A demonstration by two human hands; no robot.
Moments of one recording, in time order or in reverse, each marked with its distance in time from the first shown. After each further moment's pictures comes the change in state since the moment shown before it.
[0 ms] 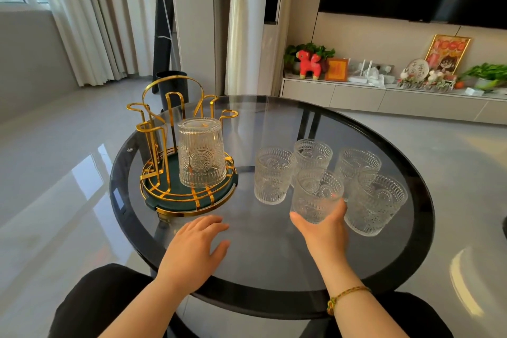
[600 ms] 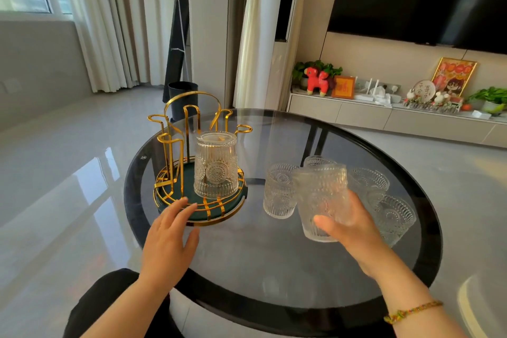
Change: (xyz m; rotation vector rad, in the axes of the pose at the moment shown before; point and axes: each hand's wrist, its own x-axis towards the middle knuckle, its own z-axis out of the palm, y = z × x) left_hand -0.004 -0.026 -0.031 -0.122 0.349 -0.220; right_hand 0.008 -0.055 -0.058 0.296 -0.499 -0.163
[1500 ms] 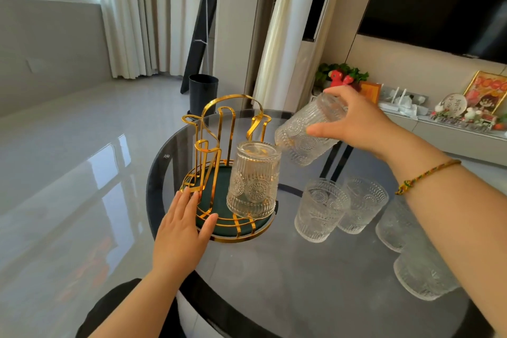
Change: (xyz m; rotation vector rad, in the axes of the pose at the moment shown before) left_hand 0.049 -0.046 0.013 0.035 -0.032 -0.186; right_hand 0.139 -0.130 0.048 -0.585 -0.076 -0.271
